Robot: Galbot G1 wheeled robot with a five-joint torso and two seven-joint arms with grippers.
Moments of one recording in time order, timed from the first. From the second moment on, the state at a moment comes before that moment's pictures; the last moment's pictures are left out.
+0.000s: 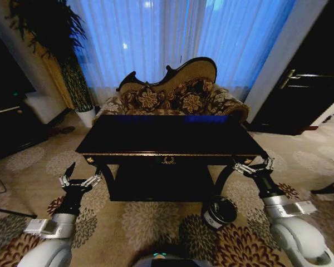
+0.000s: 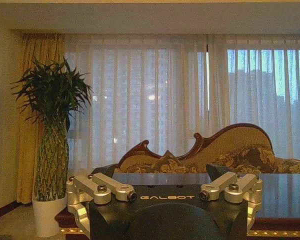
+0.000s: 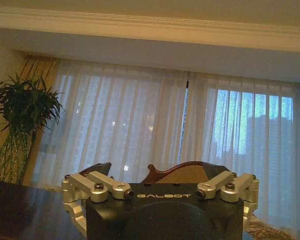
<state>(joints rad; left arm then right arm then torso) 1.86 -1.18 -0.82 -2.43 -0.46 -0.10 -0.11 -1.71 1.01 0.92 2.24 0.53 0.26 -0.04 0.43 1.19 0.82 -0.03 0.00</state>
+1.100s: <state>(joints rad) 1.86 -1.18 -0.82 -2.43 -0.46 -0.10 -0.11 -1.71 1.01 0.92 2.24 0.53 0.26 -0.04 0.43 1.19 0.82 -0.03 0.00</state>
